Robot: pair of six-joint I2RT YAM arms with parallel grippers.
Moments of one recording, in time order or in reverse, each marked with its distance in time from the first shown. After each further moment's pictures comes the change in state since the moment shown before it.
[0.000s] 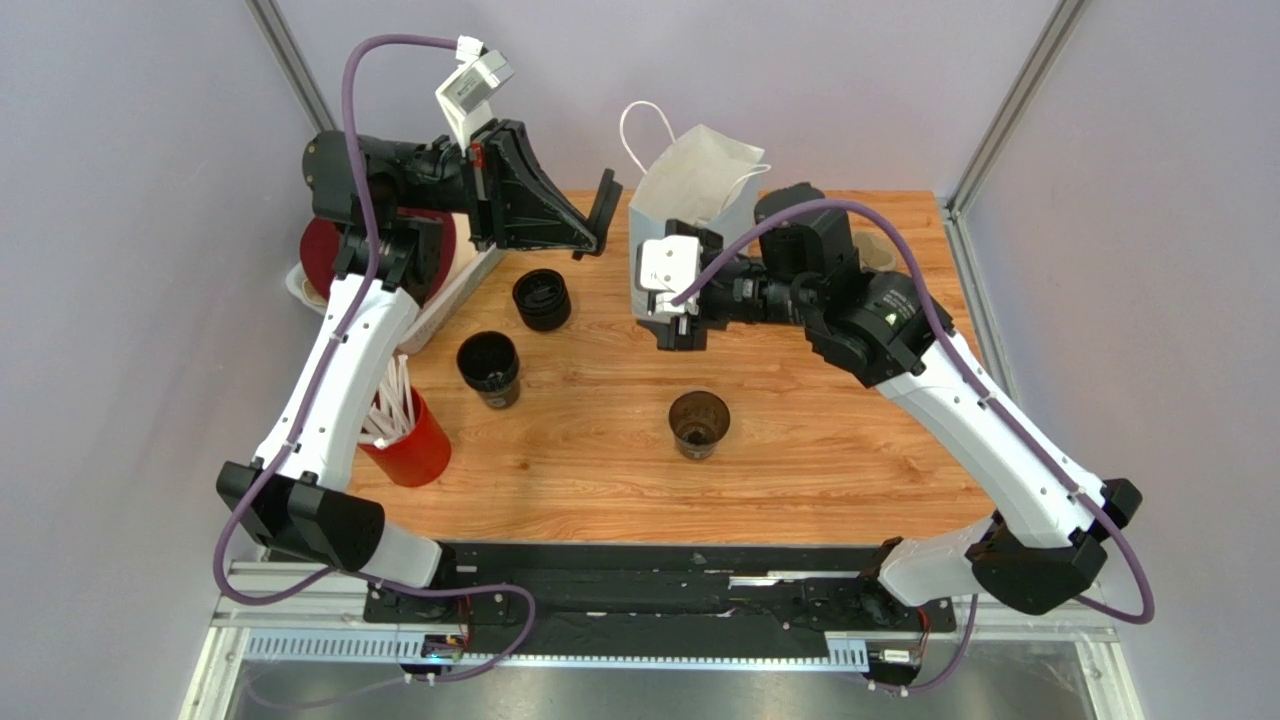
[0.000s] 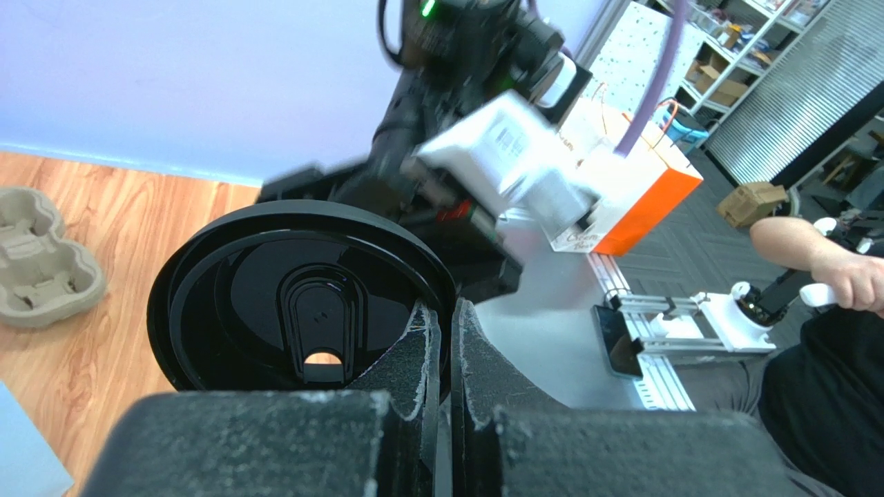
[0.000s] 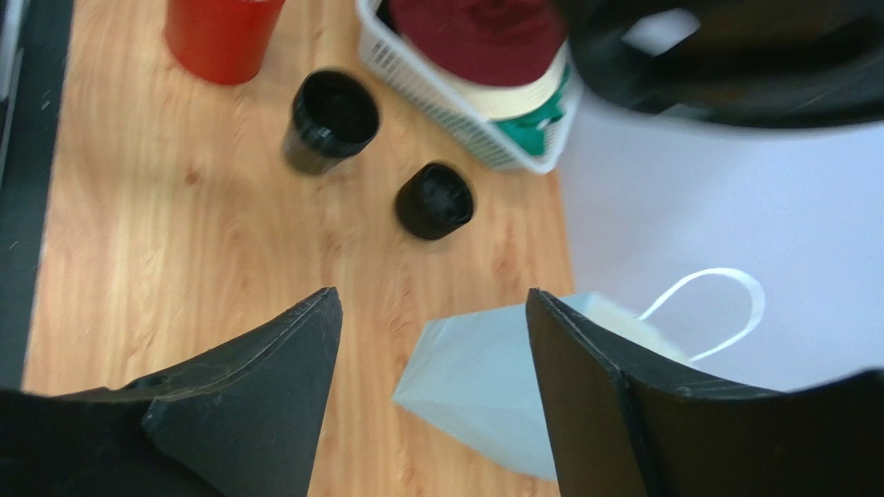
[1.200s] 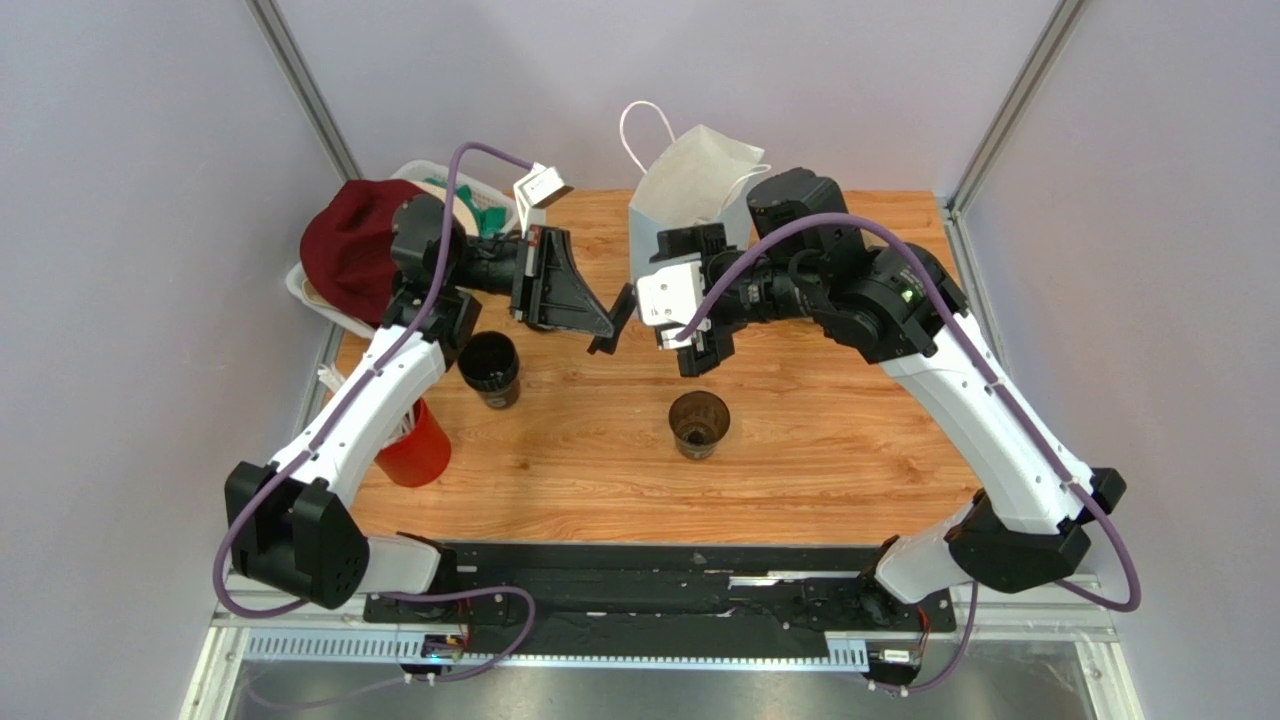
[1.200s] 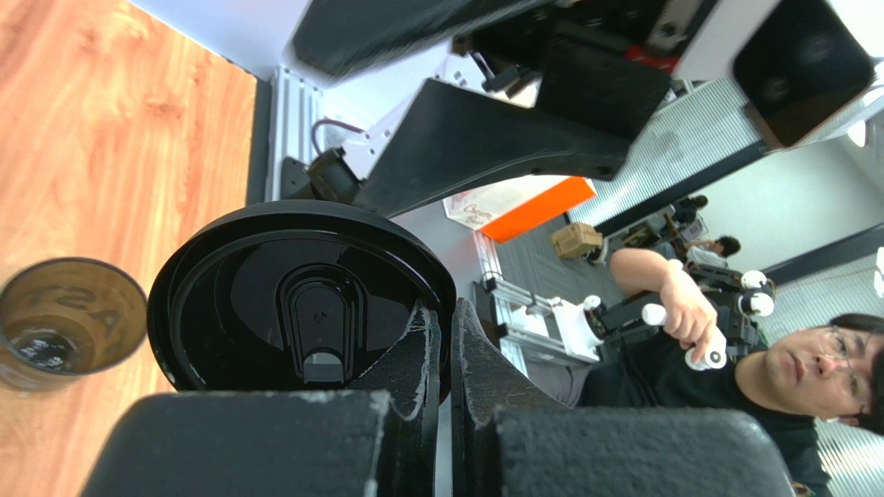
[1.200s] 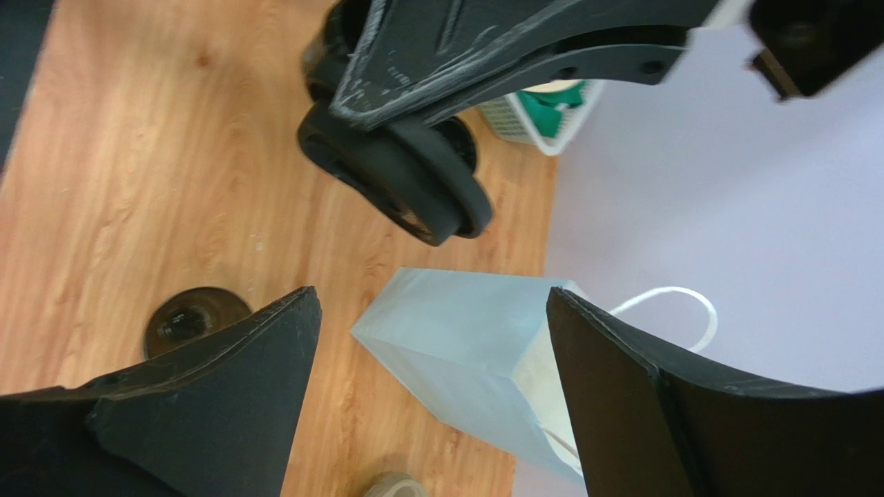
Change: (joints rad) left arm -0.057 -0.114 -0.493 -0.115 0.000 0.022; right arm 0.004 0.112 0.295 -0.343 0.010 -0.298
